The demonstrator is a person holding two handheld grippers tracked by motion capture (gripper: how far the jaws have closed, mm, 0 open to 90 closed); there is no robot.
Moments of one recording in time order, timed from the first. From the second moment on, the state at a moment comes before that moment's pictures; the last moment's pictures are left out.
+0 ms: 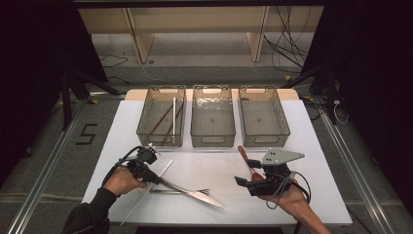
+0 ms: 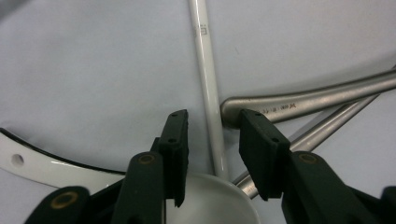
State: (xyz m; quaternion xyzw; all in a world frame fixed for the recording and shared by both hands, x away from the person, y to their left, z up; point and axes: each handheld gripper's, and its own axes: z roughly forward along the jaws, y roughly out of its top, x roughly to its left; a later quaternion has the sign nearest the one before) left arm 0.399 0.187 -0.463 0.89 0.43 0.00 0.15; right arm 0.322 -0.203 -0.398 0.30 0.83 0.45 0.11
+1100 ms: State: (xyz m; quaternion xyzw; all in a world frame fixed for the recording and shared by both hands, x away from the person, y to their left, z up) left arm 0.395 0.185 -0.463 0.89 0.44 0.00 0.12; right arm 0.322 -0.203 -0.398 0.30 0.83 0.45 0.11
